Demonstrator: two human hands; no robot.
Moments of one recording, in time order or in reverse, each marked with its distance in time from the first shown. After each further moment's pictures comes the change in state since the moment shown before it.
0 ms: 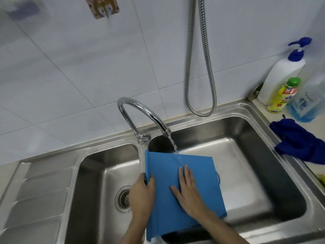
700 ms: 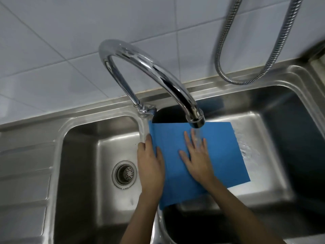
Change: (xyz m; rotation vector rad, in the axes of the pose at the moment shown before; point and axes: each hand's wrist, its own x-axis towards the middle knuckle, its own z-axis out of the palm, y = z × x) left_hand 0.075 -0.029 0.062 0.043 0.027 0.095; right_hand 0.096 0.041 0.031 -0.146 0.209 -0.079
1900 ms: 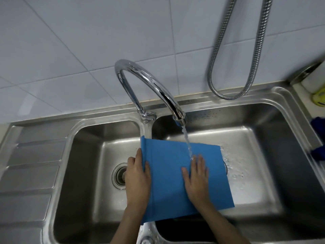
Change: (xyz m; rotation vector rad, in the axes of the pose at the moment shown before) left_hand -0.044 -0.005 -0.034 0.095 -0.010 -0.085; right_hand -0.061 0.002 -0.003 0.129 -0.018 0.256
